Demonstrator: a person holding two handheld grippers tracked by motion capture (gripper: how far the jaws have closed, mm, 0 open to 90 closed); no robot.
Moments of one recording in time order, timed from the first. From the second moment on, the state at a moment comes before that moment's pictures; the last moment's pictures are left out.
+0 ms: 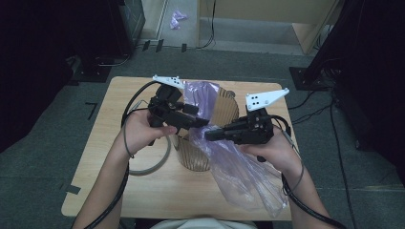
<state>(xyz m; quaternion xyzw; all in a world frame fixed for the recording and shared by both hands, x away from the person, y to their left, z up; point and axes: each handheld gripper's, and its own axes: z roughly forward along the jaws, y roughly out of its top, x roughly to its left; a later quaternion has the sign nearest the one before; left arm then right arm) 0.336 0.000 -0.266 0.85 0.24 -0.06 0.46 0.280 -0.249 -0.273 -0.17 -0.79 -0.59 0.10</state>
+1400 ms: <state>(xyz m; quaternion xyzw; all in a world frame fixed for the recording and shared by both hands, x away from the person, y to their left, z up) 0.338 0.038 -0.252 0.81 0.26 0.02 0.53 0.321 -0.249 -0.288 -0.22 -0.78 -0.58 0.04</state>
